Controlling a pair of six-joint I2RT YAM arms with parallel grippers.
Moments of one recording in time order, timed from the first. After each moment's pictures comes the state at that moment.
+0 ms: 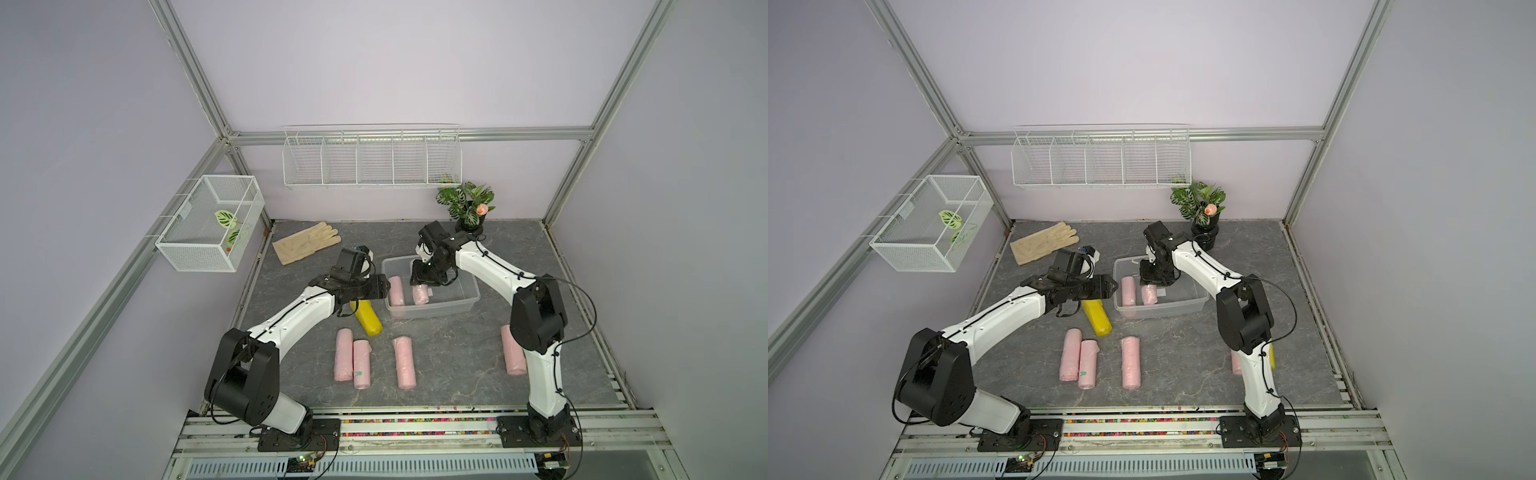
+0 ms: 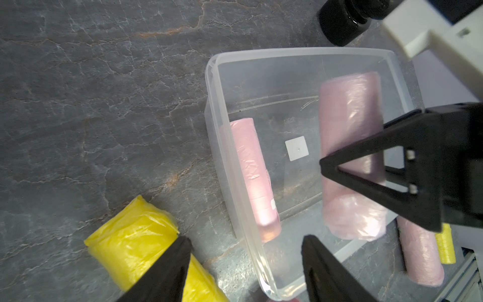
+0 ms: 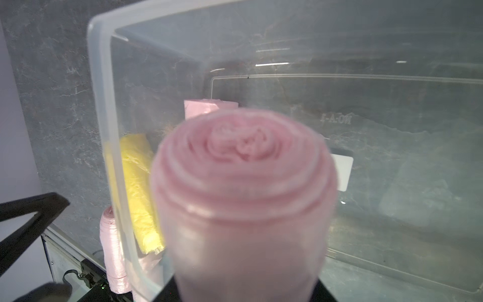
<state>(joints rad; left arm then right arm) -0.48 1.51 1.04 -0.36 0.22 -0.41 0.55 2.12 1.84 -0.95 -0.28 0.46</state>
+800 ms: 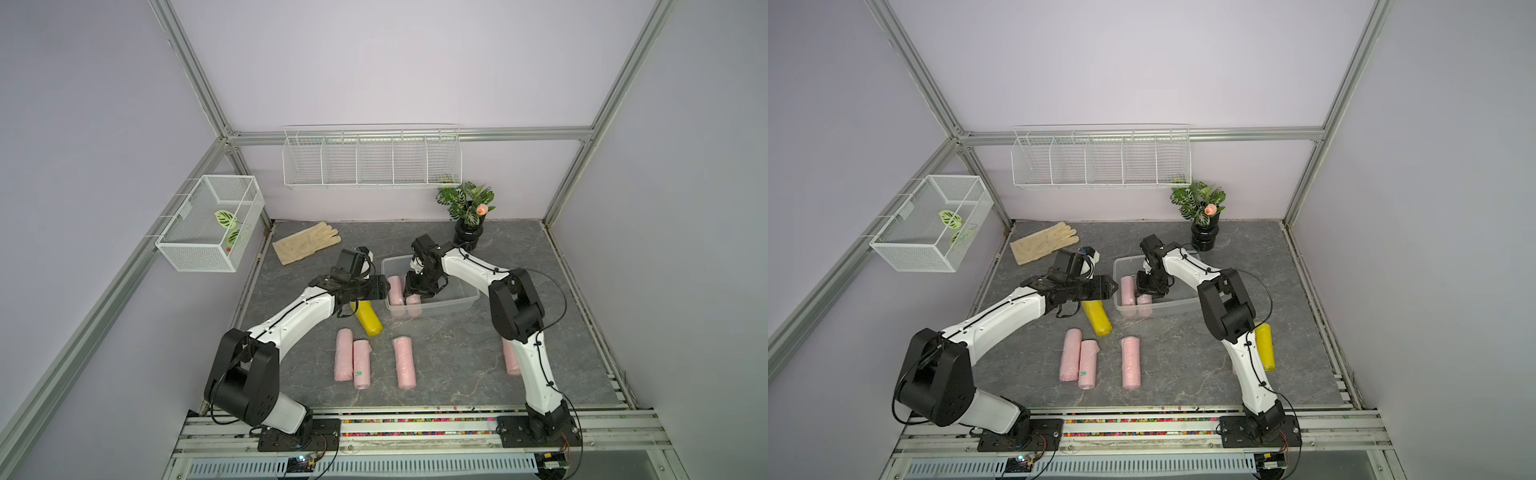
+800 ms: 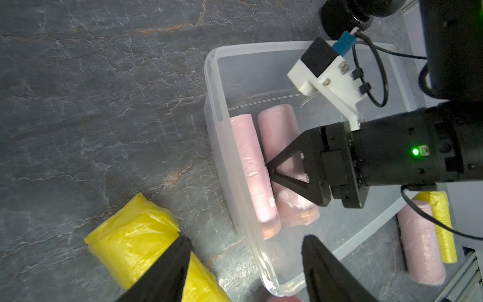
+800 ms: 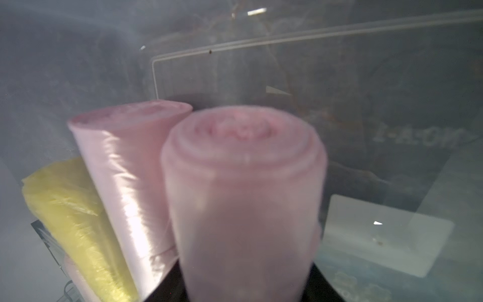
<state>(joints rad) -0.48 1.50 1.03 -0.36 0.22 -0.41 0.56 2.29 1.86 -0.90 -0.35 0.51</state>
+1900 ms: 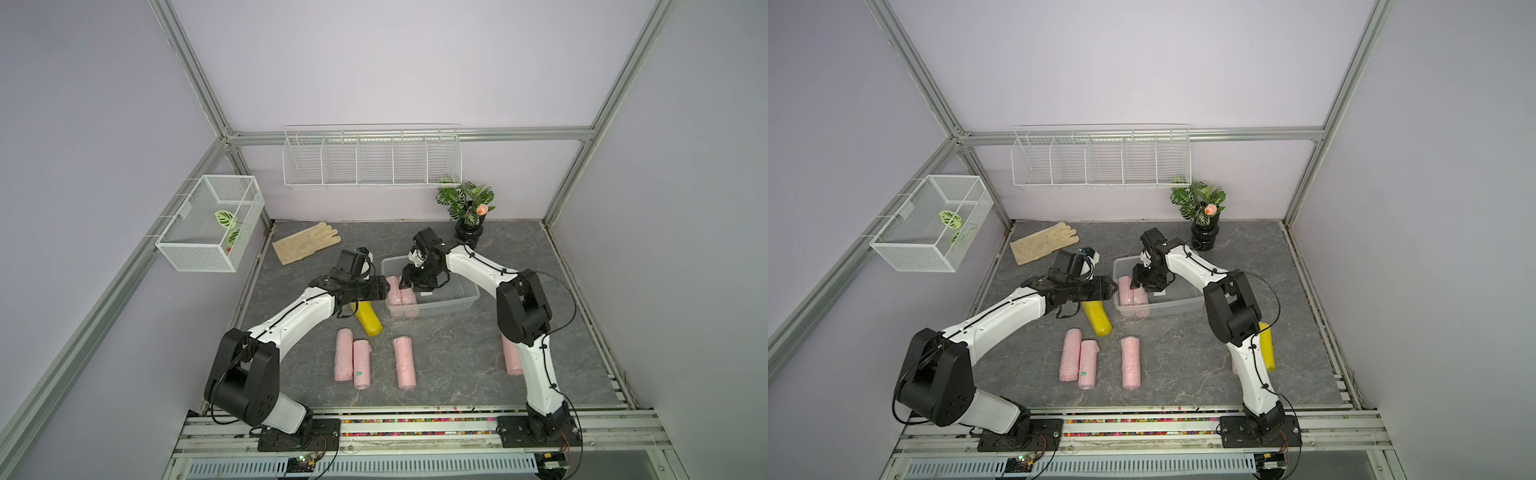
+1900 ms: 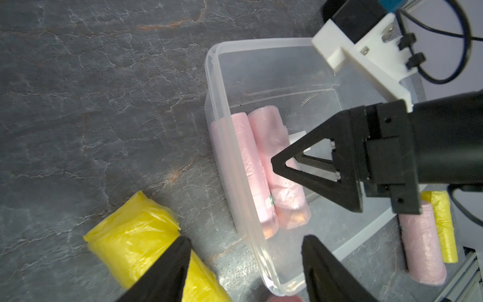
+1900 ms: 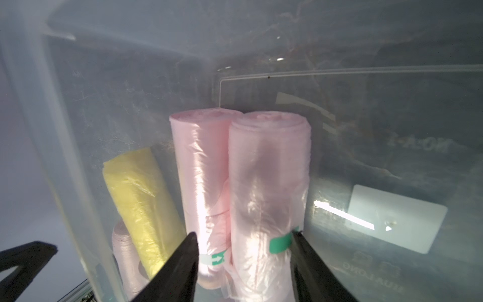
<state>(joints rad) -0.48 1.50 1.03 -0.36 0.22 -0.42 0.56 2.23 1.85 -0.85 -0.40 0.51</state>
